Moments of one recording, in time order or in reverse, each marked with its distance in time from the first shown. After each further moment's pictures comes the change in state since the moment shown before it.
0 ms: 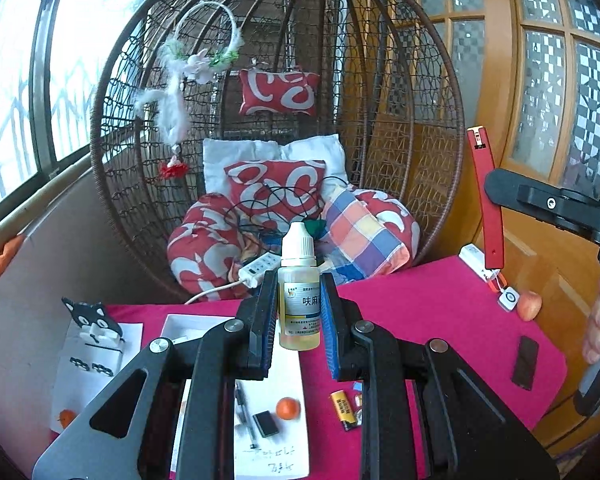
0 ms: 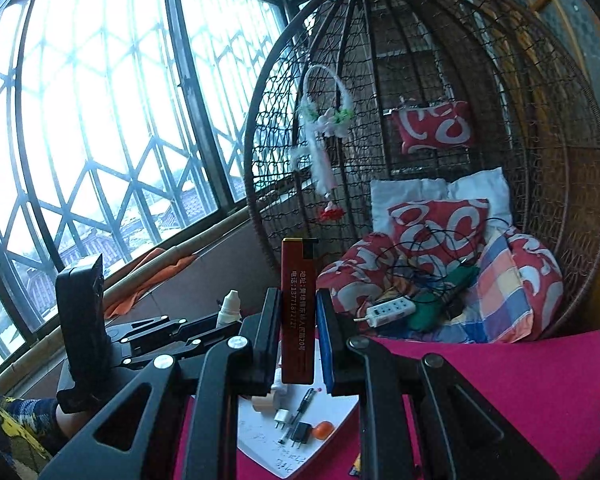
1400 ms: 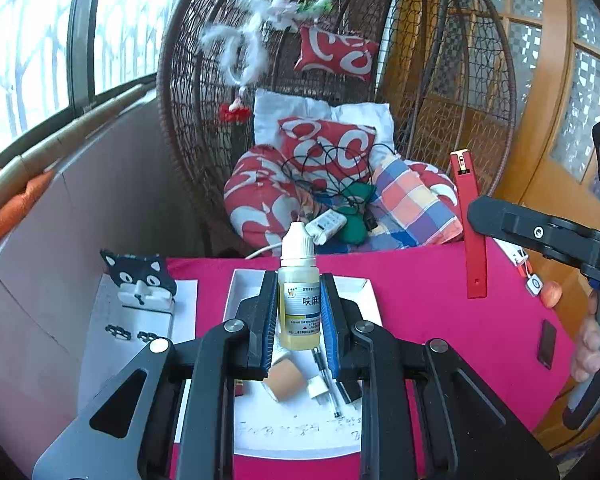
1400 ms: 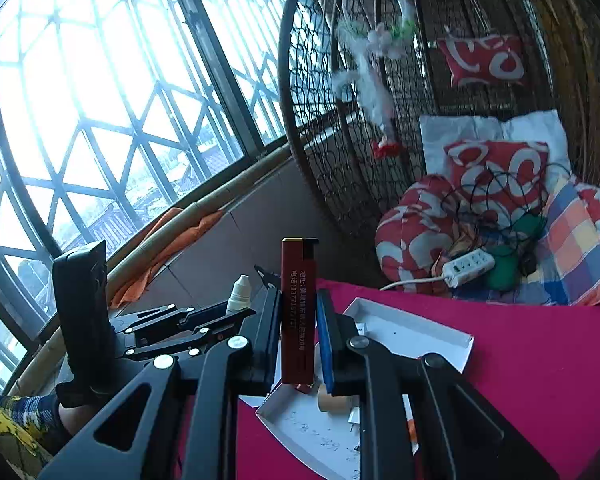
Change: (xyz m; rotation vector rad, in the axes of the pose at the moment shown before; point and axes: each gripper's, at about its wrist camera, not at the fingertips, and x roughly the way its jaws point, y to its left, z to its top) left arm 0.018 0.142 -0.036 -0.104 0.141 0.018; right arm 0.133 0.076 -0.023 0.073 0.190 0.079
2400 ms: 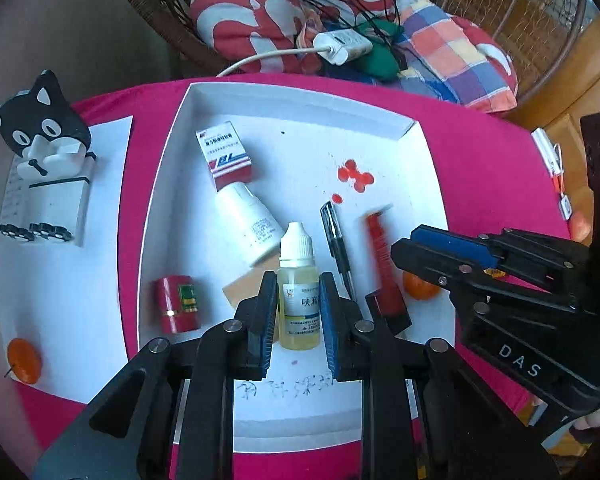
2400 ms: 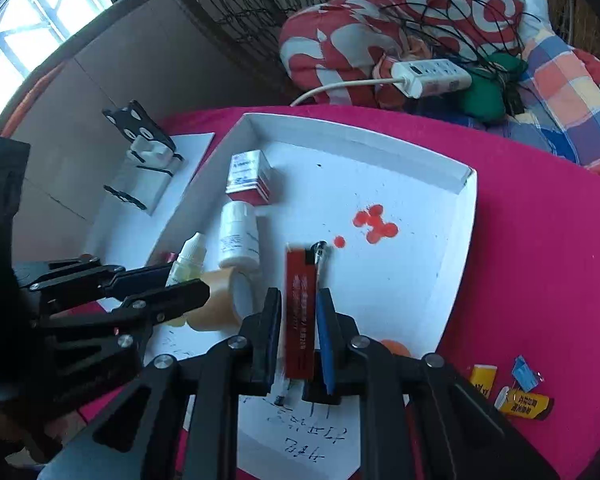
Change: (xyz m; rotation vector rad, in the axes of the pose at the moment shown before) left arm 0.174 0.007 -0.087 -0.037 0.550 -0.033; right arm 0.157 -0.090 -0.118 0.124 0.502 -0.262
